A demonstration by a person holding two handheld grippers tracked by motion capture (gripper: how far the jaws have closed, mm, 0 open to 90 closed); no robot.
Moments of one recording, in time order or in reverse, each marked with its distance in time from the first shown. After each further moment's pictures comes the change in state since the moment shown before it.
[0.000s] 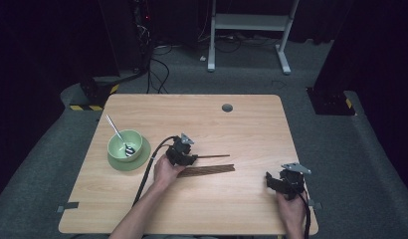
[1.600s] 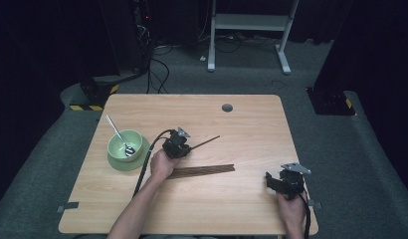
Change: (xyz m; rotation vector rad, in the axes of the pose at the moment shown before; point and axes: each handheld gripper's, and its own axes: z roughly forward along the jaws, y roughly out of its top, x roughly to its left) left arm 0.027 0.008 0.003 0.029 0.010 0.009; right arm 0.000 0.000 0.000 -0.002 0.006 -0.007
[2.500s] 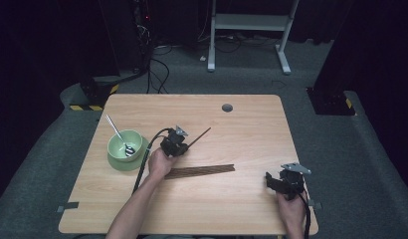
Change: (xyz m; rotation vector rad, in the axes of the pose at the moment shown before) left arm 0.009 -0.001 0.000 -0.002 0.006 -0.007; right arm 0.000 0.000 0.000 0.000 0.000 0.000
